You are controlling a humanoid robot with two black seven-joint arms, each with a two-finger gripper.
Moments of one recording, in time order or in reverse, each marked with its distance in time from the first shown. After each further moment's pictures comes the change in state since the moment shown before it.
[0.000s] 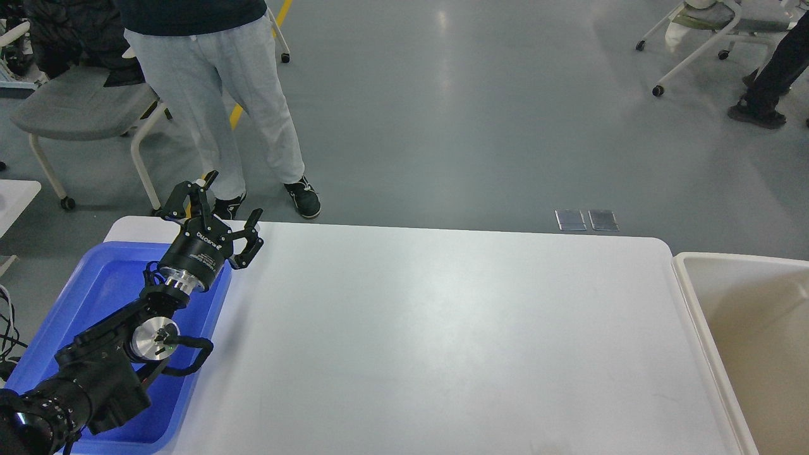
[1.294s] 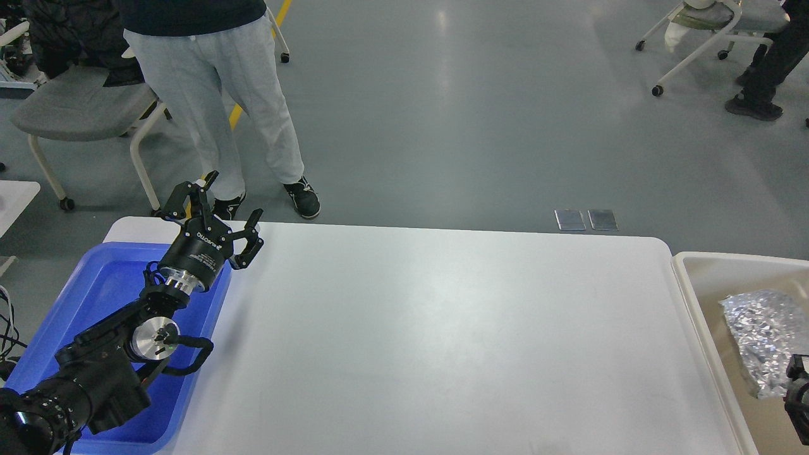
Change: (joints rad) left arm 0.000 0.000 0.000 0.000 0.001 0.000 0.000; right arm 0.042 0.199 0.016 -0.072 0.022 -0.011 0.017
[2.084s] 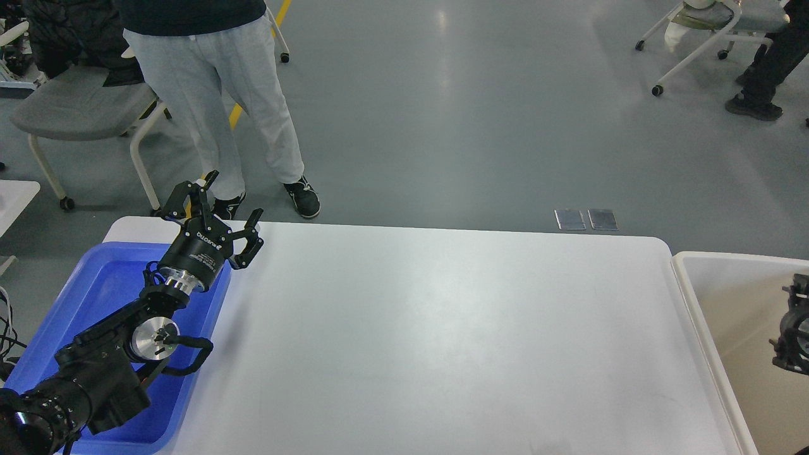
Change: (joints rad) left arm 0.000 0.000 0.000 0.000 0.000 -0.002 0.001; right arm 0.219 -0.032 0.063 -0.010 0.150 0.025 0.002
